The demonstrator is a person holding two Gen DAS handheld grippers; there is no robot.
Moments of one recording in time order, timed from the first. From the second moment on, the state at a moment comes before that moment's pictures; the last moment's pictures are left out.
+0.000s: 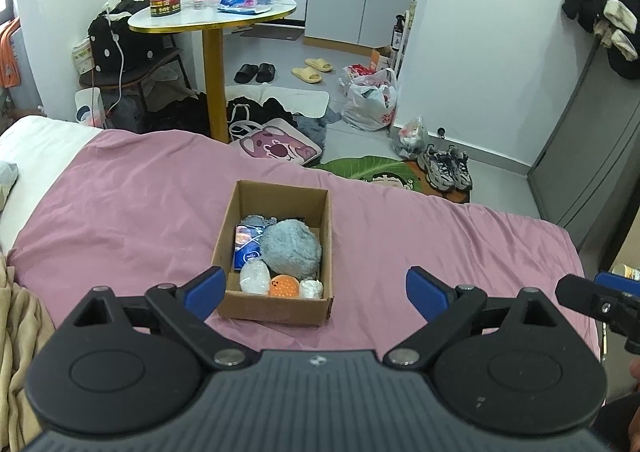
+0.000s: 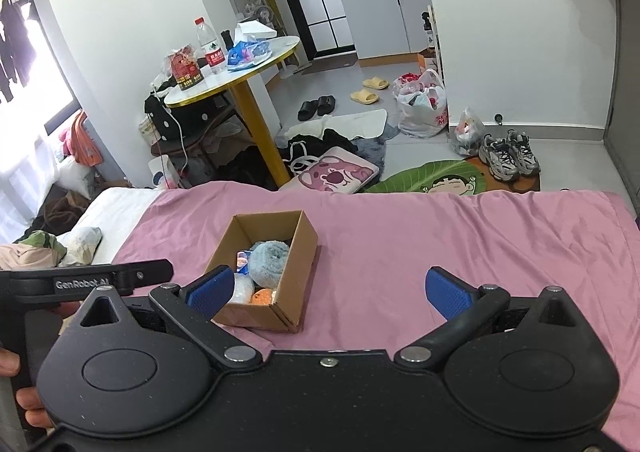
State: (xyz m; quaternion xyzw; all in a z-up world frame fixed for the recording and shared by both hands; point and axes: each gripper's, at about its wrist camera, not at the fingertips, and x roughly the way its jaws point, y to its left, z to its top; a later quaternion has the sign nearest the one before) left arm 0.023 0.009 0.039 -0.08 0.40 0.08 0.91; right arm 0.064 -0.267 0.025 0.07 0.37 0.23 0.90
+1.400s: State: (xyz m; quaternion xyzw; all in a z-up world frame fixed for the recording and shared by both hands) left arm 0.022 -0.005 0.026 -0.05 0.42 0.07 0.90; right arm 0.060 -0.259 0.025 0.06 0.38 0.25 0.89
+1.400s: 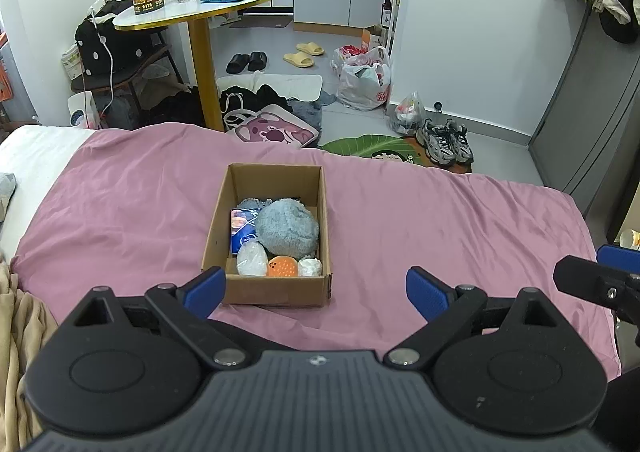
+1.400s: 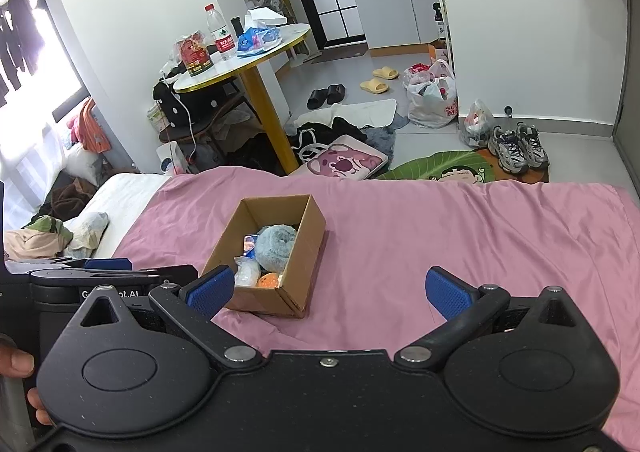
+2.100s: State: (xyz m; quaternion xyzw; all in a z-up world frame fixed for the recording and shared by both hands) left arm 0.022 -0.005 0.025 -0.05 0.42 0.07 0.90; right arm 0.058 -0.258 0.022 0.06 0.38 0.25 0.89
